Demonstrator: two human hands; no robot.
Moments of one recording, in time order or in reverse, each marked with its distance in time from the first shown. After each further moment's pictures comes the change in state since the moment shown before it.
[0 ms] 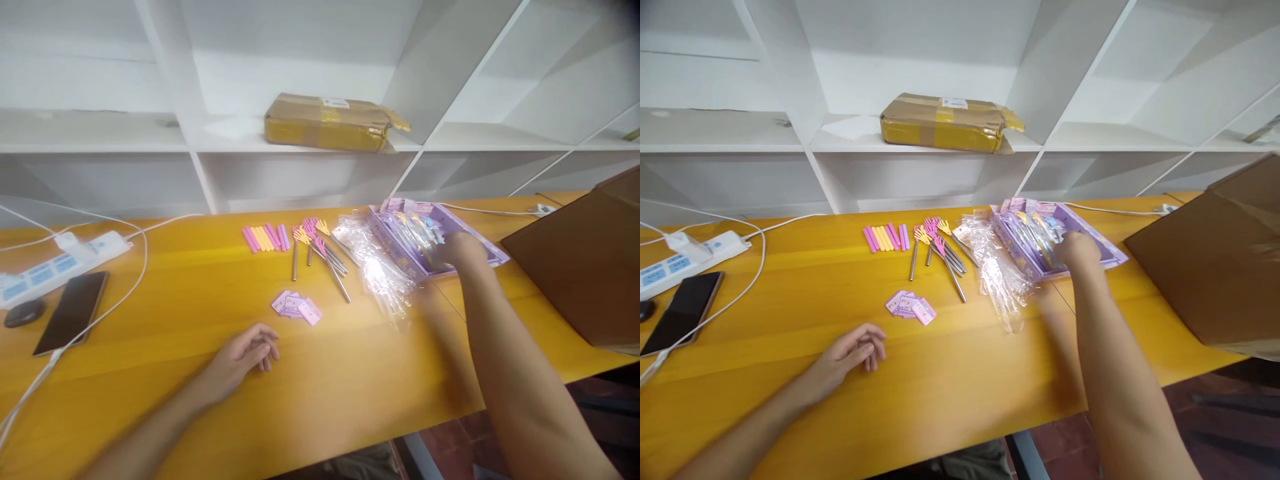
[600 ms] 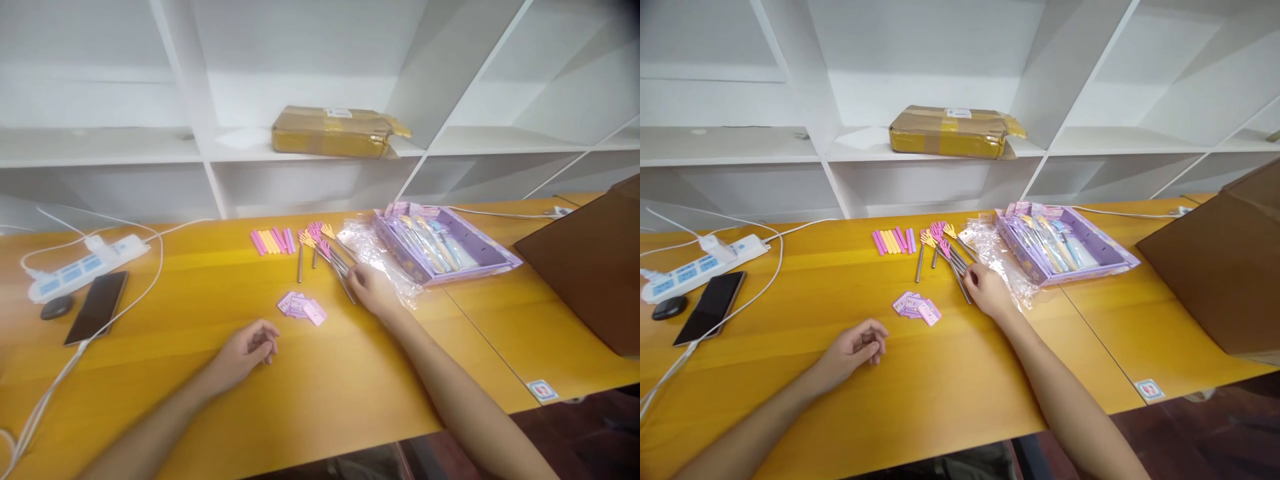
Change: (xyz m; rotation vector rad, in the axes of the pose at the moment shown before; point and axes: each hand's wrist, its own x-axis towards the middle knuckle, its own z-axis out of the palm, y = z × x) left_hand 0.001 -0.003 -0.001 0.051 0.091 0.024; right_hand -0.171 -0.154 0.031 0.465 -0.252 -0.448
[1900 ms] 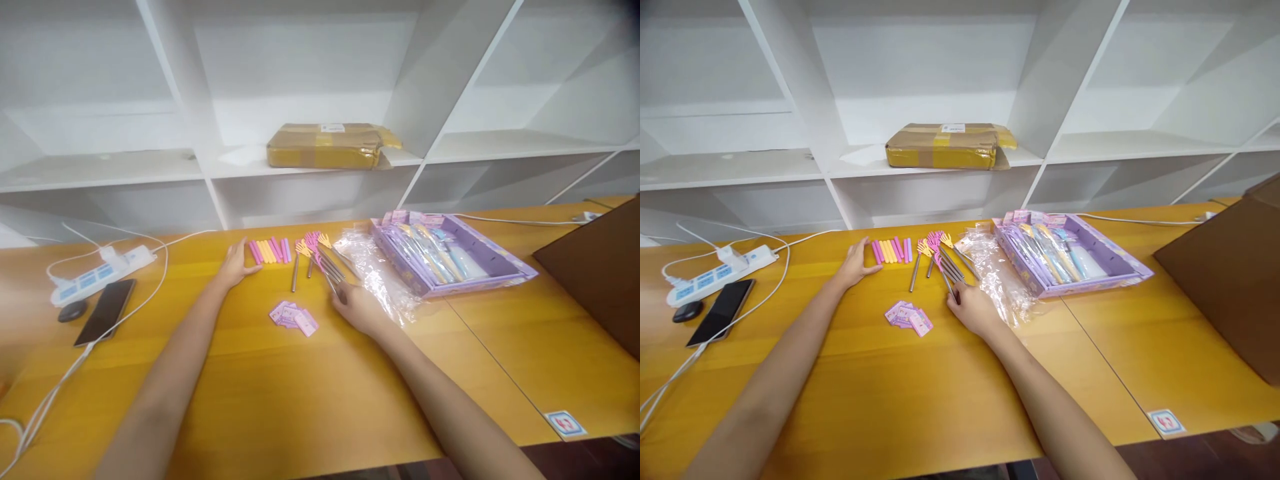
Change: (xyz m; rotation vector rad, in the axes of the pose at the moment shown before) left_hand 0.180 0.006 -0.153 0.967 0.544 0.204; right_hand -0.002 -0.004 0.006 -0.109 -0.239 0.024
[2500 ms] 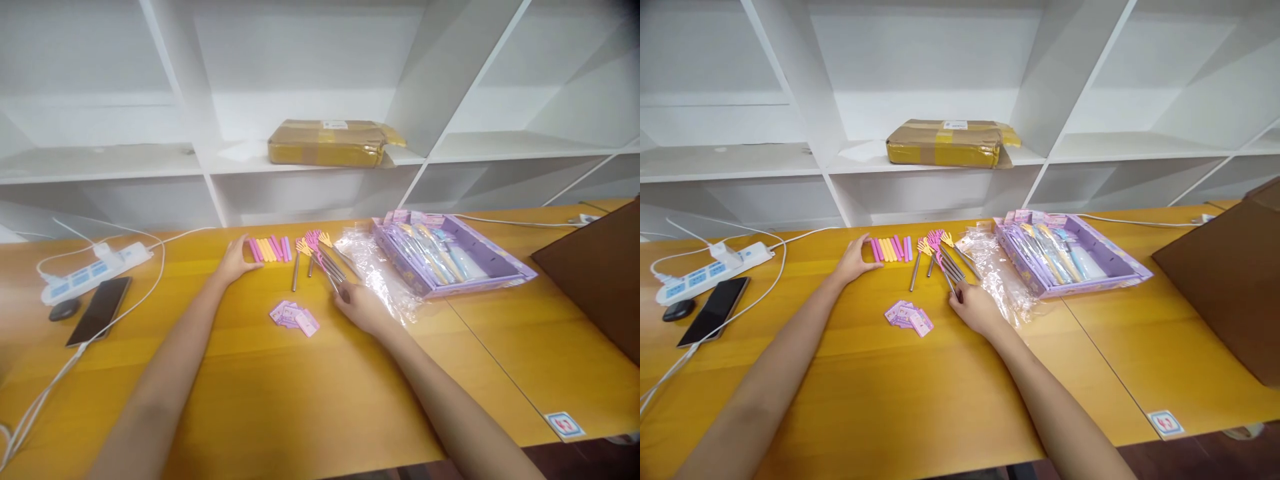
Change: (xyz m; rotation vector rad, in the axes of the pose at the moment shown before) left_hand 0.008 0.004 0.002 -0.332 0.096 -0.032; right_hand 0.001 0.002 -0.004 0.237 0.048 0.029
